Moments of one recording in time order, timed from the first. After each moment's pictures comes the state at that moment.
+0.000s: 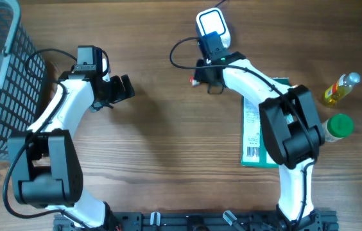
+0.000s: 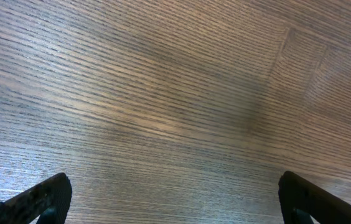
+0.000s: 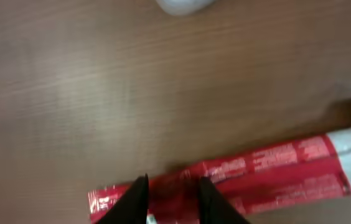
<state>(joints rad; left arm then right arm) 0.01 1.78 1.15 -0.65 0.13 -0.34 0.44 2.19 1.54 -0.51 0.03 0.59</state>
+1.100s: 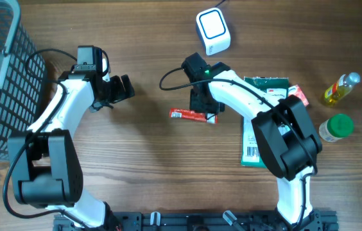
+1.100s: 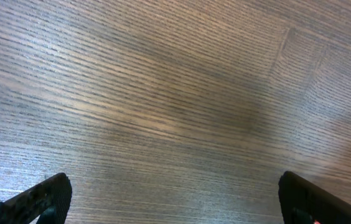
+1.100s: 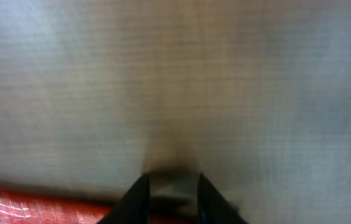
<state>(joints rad) 0.01 1.78 1.15 -0.65 0.13 -0.34 0.57 2.12 1.48 -0.92 0.01 0.61</state>
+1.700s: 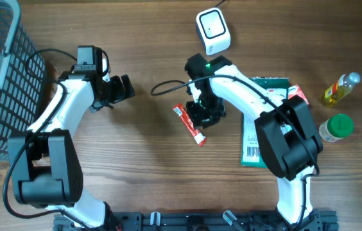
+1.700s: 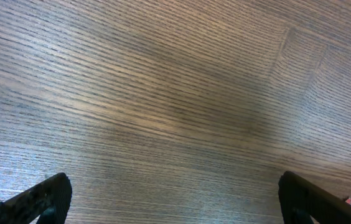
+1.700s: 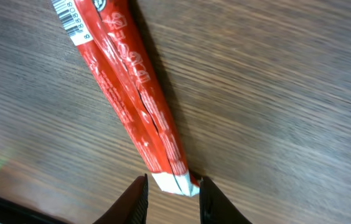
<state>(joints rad) 0.01 1.78 1.15 -0.65 0.13 -0.34 0.56 2.11 1.54 -1.14 -0.29 0.24</state>
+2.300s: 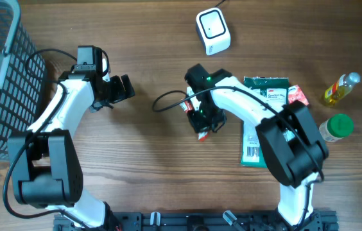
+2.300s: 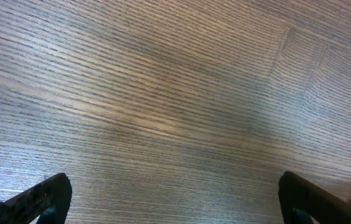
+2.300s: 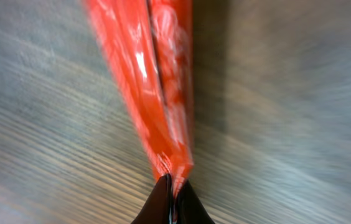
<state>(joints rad) 0.01 1.78 1.15 -0.65 0.13 -0.34 0.58 2.04 1.40 -0.98 -0.19 0.16</state>
